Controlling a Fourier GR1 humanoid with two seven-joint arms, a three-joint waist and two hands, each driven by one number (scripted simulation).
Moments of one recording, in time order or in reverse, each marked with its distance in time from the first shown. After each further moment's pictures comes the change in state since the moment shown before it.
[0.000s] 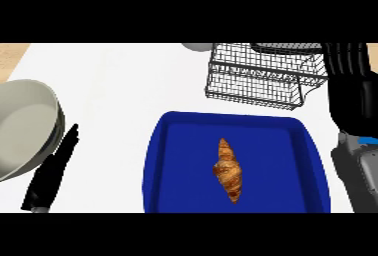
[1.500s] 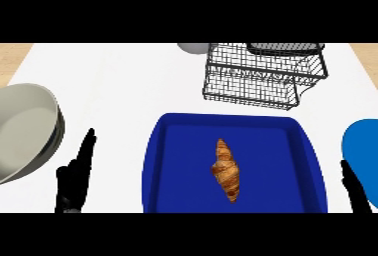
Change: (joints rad) left arm 0.024 -0.209 0.012 -0.013 0.003 0.116 0.031; right arm 0.862 -0.062 0.322 -0.585 0.762 -0.408 0.746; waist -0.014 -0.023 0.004
